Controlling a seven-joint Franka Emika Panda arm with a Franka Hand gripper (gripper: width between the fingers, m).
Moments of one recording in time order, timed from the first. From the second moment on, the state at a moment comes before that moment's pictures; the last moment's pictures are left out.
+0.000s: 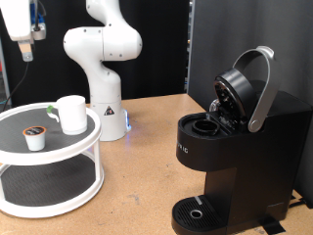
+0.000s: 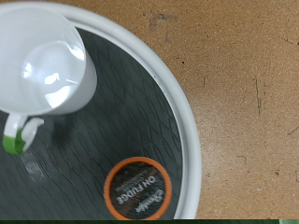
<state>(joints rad) -0.20 -0.58 -0.37 -2.40 -0.10 1.90 -1.24</state>
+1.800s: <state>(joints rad) -0.20 -0.46 -0.38 -2.55 -0.12 2.16 -1.39</state>
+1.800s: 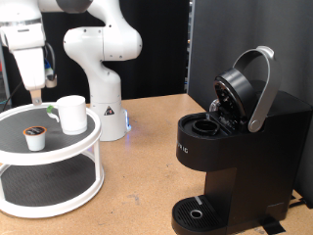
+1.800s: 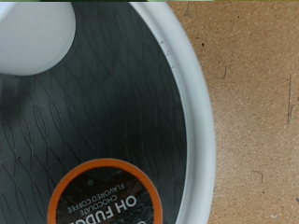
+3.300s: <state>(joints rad) -0.22 -0.31 -0.40 -2.68 -0.15 2.46 -1.39</state>
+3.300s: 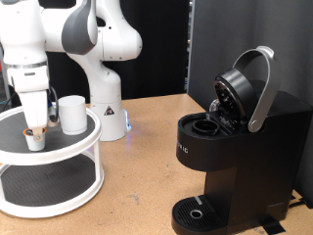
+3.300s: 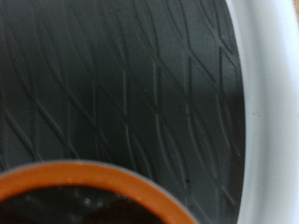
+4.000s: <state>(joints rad) -0.22 -0.29 -0.40 -2.68 -0.15 2.47 -1.39</state>
